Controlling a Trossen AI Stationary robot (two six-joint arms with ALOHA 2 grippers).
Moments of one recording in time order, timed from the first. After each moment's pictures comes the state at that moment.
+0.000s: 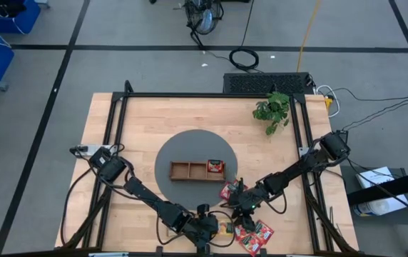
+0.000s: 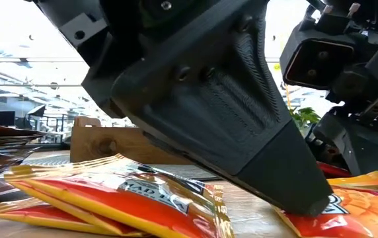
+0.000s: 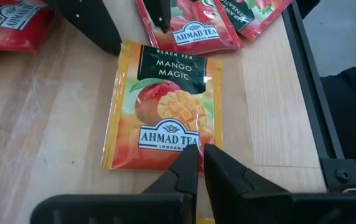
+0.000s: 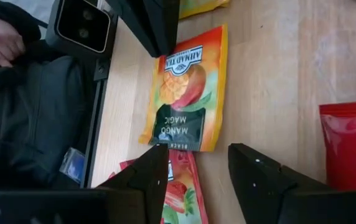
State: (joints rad) left arm -0.59 2.29 1.51 -0.12 -0.24 -0.58; right arm 0.51 1.83 0.72 0.36 -0.26 0.72
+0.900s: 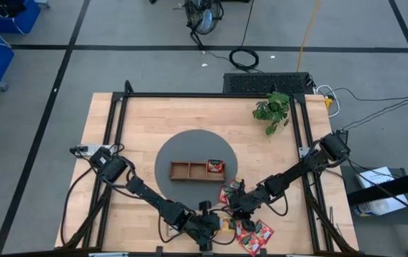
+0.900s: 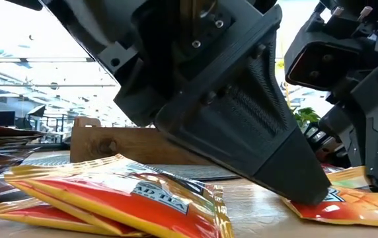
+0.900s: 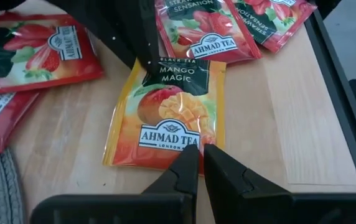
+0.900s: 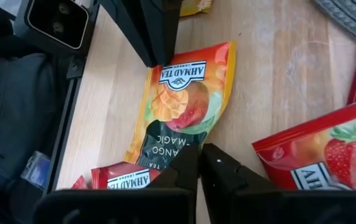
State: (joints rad) left arm -0.57 2.29 1.51 -0.09 -0.29 -0.50; right arm 0.53 1.83 0.72 0.36 -0.14 0.64
